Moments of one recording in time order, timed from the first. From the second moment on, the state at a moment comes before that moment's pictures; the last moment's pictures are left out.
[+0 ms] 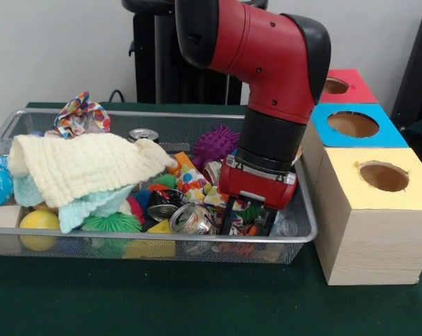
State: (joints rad) arm 0.05 -0.27 -0.25 1.33 -0.17 0.16 2.17
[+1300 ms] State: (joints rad) arm 0.02 -0.21 -0.25 1.30 -0.11 0.17 2.17
